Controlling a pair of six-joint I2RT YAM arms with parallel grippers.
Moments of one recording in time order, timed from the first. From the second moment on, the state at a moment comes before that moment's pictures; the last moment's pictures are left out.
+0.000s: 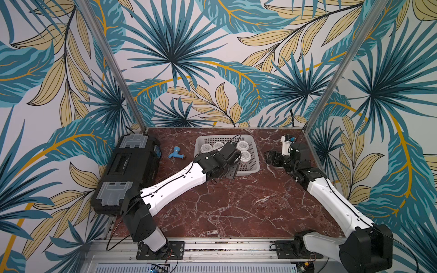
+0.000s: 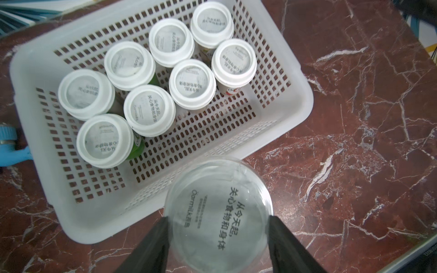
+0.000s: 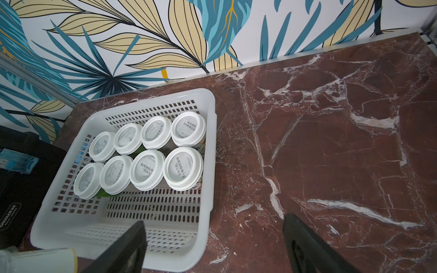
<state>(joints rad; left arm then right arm) -0.86 1.62 1.54 -0.85 -0.22 -0.39 0.16 1.21 0.91 -0.23 -0.08 0.32</state>
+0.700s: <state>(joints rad) -0.77 1.83 1.72 -0.81 -0.24 -0.29 0.14 1.23 0.91 -0.23 -0.08 0.32</state>
